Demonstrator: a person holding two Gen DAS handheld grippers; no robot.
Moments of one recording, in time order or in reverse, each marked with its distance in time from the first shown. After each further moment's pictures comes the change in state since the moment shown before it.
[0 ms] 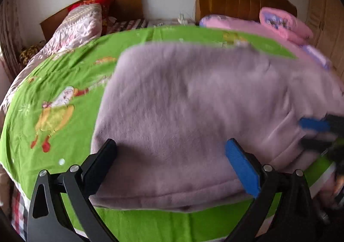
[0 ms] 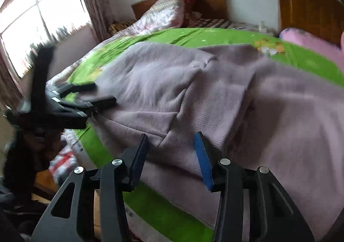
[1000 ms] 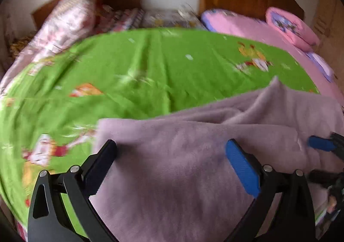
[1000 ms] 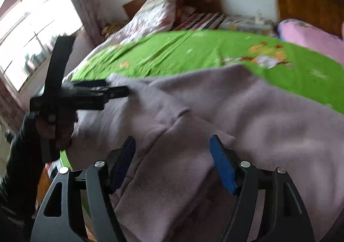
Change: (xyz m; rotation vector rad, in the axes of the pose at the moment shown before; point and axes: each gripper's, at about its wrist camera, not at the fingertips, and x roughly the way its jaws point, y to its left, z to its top) left arm 0.068 0.020 0.114 -0.075 0.083 0.007; right arm 0.025 -0.041 0.076 0.061 0.042 -0.035
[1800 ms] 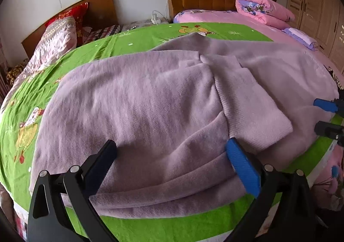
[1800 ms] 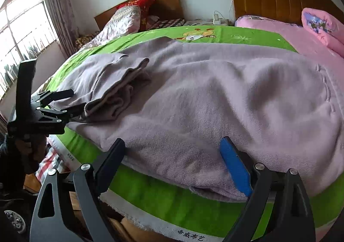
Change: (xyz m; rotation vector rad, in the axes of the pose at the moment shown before) left arm -0.051 -0.112 -0.117 0.190 -0.057 -0.046; right arm -0.093 -0.062 -0.128 0.078 -0.057 -0.172
